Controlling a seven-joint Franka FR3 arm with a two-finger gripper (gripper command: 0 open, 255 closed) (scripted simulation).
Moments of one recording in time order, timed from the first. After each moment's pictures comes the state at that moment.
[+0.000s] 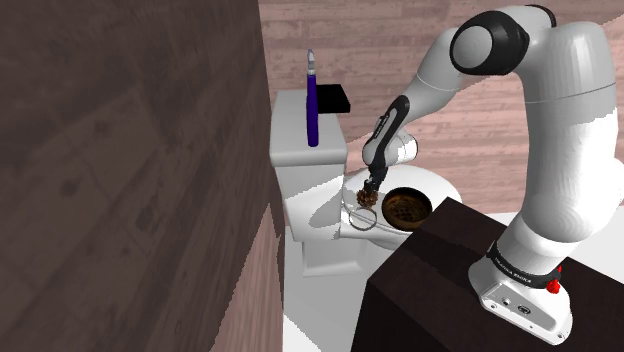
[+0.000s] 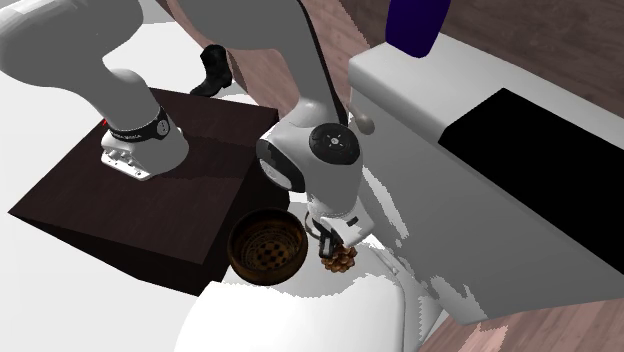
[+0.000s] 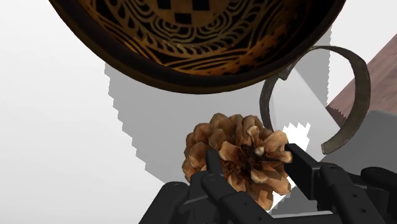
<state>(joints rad) -0.12 0.53 -0.07 -2.34 0.22 2.89 -0.47</state>
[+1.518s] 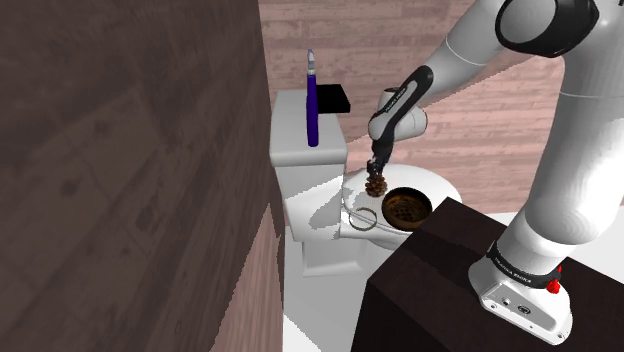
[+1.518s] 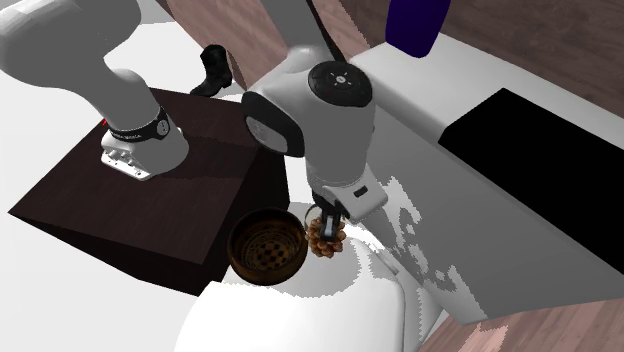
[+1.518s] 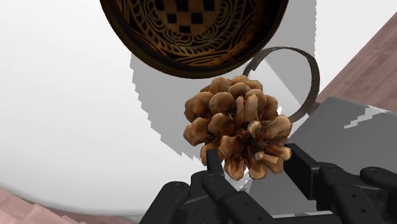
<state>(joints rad) -0.06 0.28 -0.16 -2.40 0.14 2.70 -0.40</state>
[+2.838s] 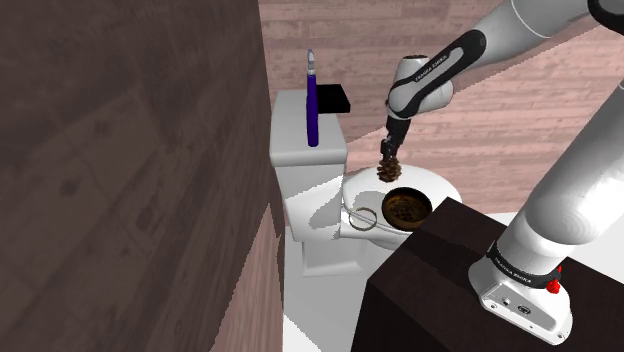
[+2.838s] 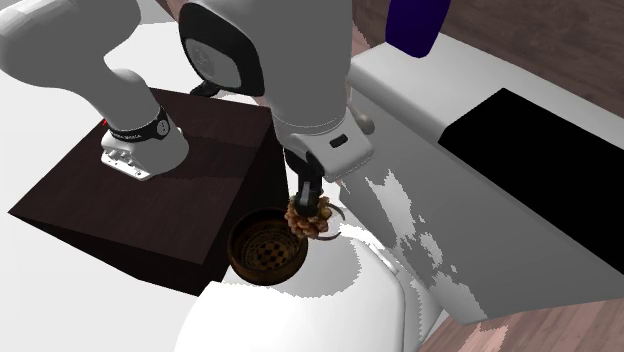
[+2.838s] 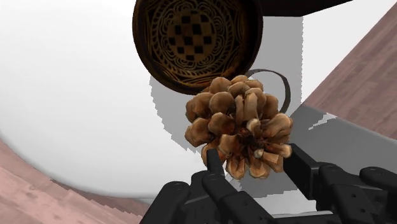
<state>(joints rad) -0.06 -0.05 -0.21 -2.49 0.01 2.47 -0.34</state>
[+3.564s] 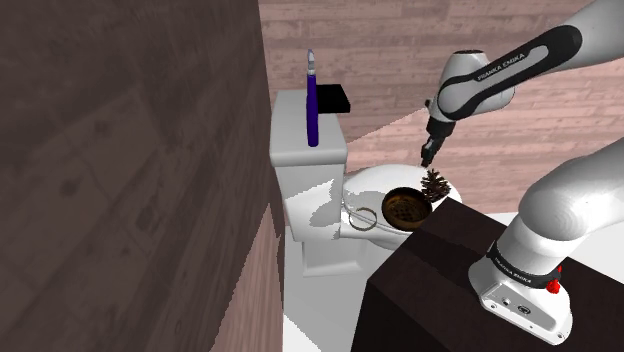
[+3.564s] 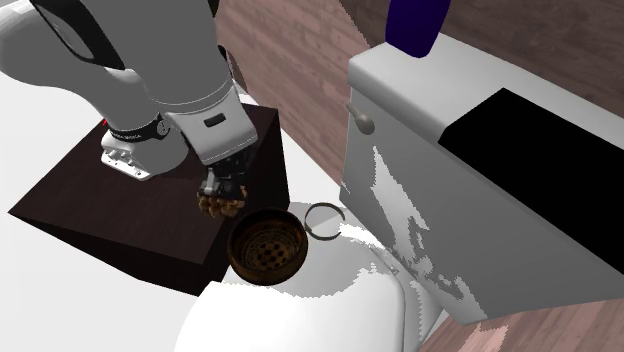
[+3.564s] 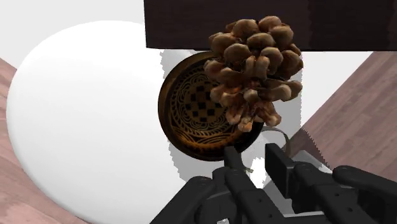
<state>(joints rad) -0.19 -0.45 -0.27 -2.80 -0.14 2.39 -0.40</state>
